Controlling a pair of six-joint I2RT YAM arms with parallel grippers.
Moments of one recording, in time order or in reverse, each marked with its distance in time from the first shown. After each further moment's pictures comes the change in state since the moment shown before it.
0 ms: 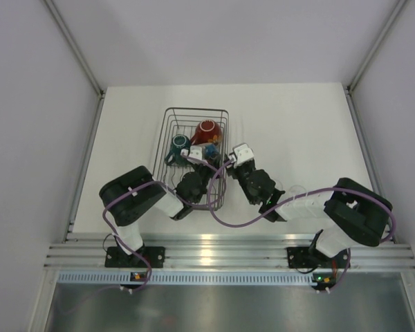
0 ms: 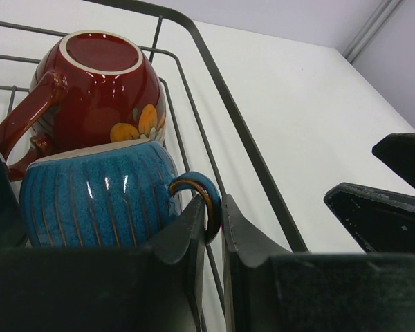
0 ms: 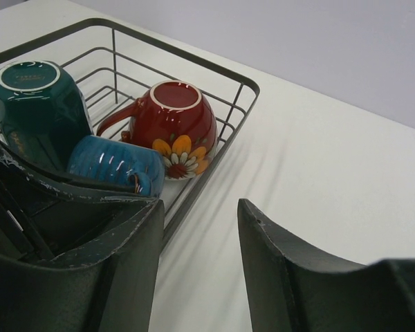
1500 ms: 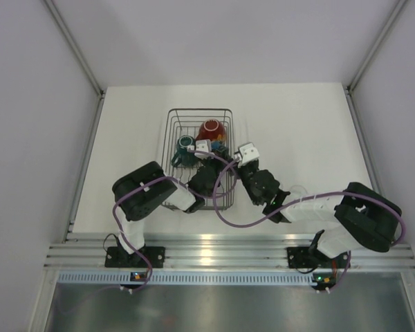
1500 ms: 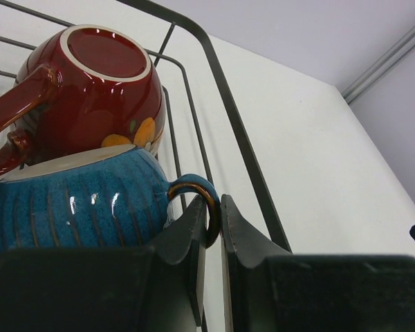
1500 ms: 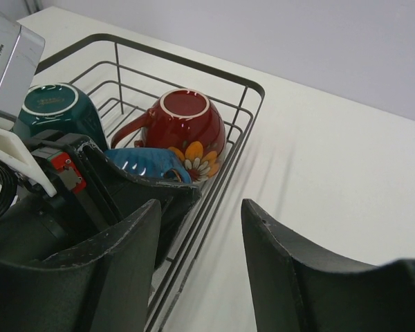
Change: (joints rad) left arm -0.035 0.105 0.186 -0.089 -0.150 -0.158; right arm -0.001 -0.076 -0.019 -0.054 0.008 0.045
